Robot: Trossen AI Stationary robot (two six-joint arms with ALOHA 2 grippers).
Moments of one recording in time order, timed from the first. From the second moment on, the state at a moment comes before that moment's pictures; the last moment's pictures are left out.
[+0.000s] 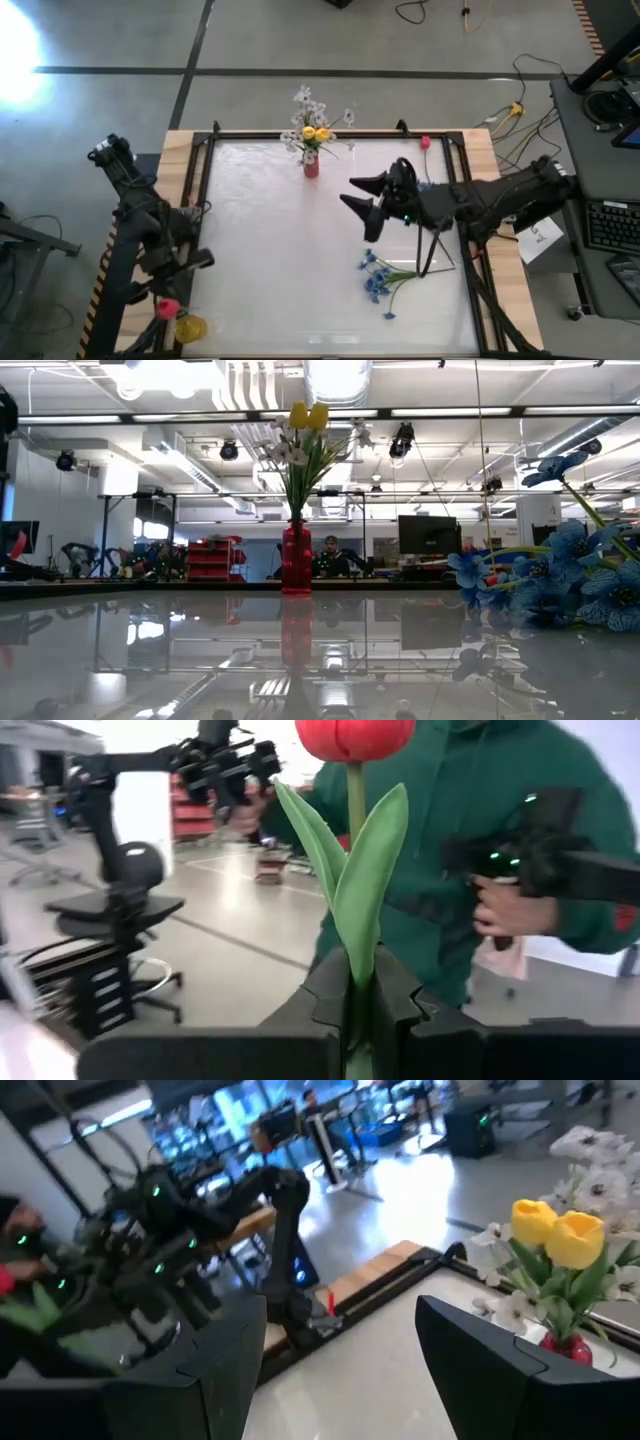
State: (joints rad) left arm -0.90 0.67 0.65 0.11 0.17 -0.11; right arm 0.33 1.35 1.39 -0.17 0.70 0.48
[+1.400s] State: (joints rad) left arm -1.03 0.82 0.39 0.50 0.35 0.05; right arm 0.43 1.51 1.59 -0.08 0.93 0.50
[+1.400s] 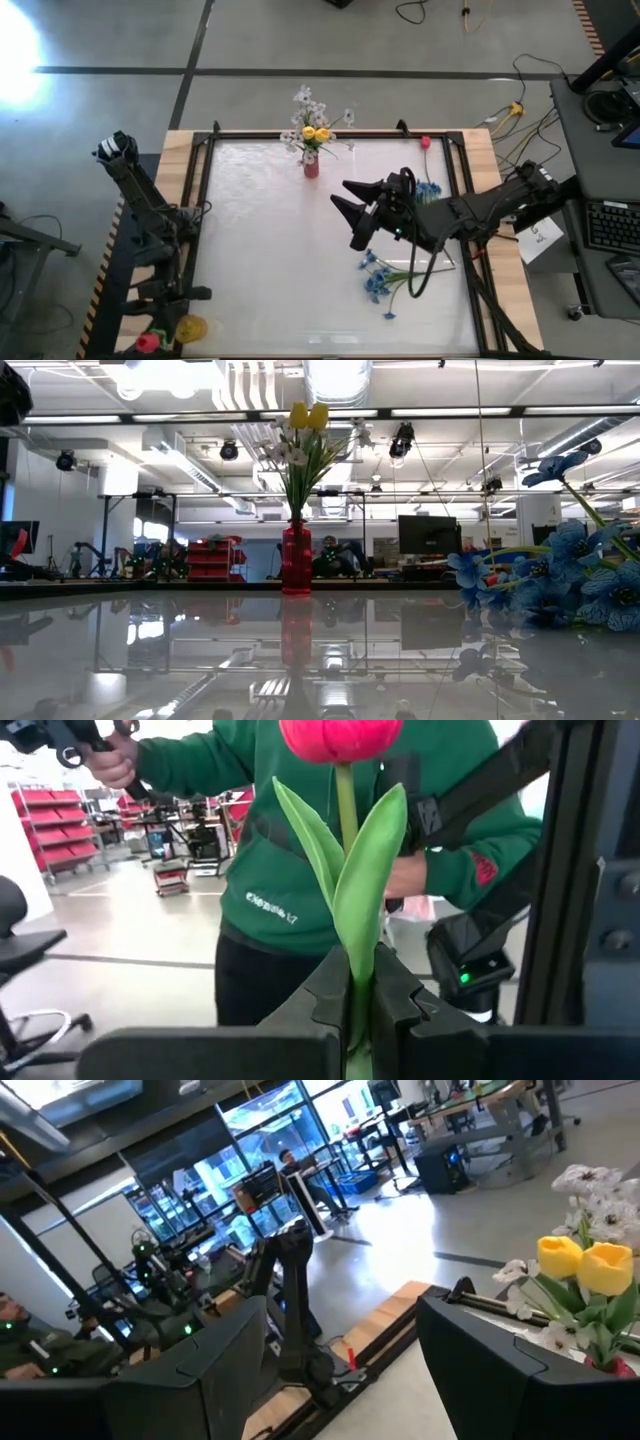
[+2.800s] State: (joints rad) left arm -0.94 0.80 0.40 0.44 0.30 -0.36; right arm 0.46 1.51 1.61 -0.11 1.00 0.45
